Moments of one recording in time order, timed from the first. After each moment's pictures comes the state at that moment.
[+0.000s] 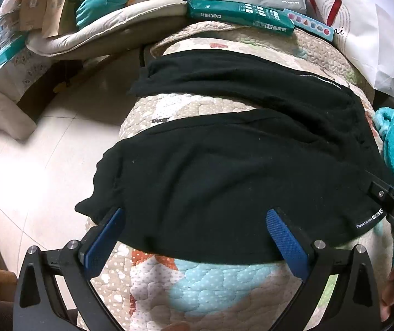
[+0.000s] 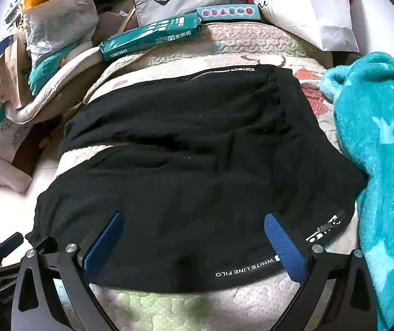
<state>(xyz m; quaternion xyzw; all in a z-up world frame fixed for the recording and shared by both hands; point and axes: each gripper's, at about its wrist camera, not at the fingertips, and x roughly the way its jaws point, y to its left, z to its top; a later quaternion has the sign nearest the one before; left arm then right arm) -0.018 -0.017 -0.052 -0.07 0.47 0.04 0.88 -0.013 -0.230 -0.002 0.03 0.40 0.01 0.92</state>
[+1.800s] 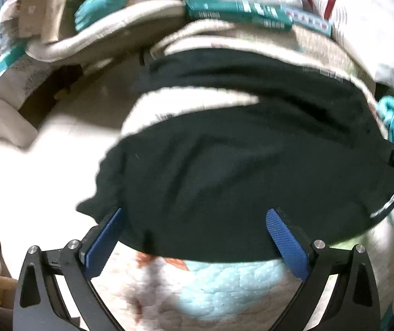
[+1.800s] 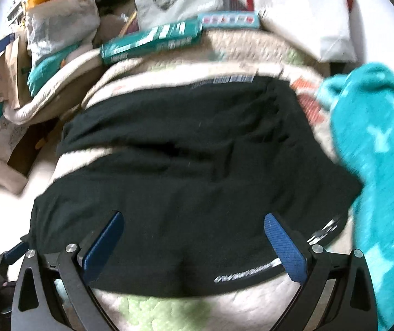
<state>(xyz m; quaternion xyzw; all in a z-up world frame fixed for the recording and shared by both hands) -0.035 -0.014 -0.046 -0.06 0.43 0.04 0.90 -0.018 -0.223 0.008 0.01 0.36 -0.01 0.93</state>
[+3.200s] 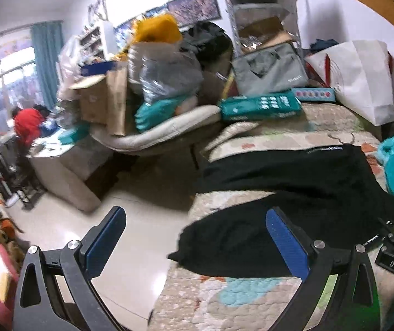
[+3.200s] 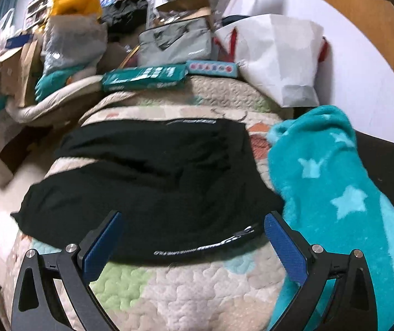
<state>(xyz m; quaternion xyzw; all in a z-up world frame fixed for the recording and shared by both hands) -0.132 -0.046 0.088 0.03 0.25 0.15 0.96 -0.101 -0.256 0.044 -0.06 0.28 -0.03 0.96</state>
